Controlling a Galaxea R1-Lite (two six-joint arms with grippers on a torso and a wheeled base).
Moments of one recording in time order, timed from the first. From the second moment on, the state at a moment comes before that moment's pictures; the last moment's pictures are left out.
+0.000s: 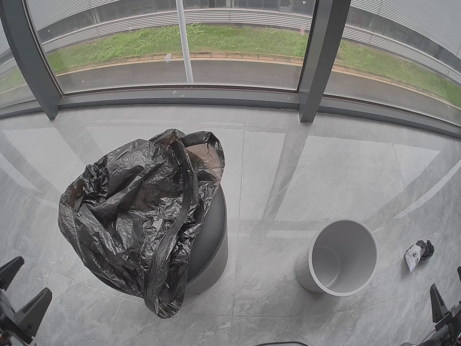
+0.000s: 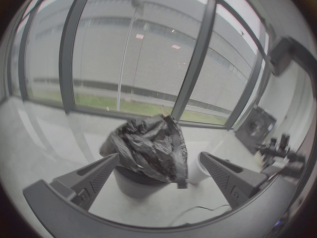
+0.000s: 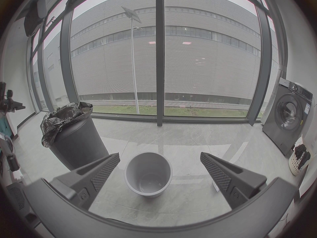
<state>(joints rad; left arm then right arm) -0.03 0.35 -0.34 0.02 -0.35 -0.10 0.00 0.02 -0.02 -0.01 -0.02 0.01</state>
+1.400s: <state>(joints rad) -0.71 1.14 -0.46 0.00 -0.15 -0.45 -0.03 0.07 -0.02 -0.01 -0.02 0.02</state>
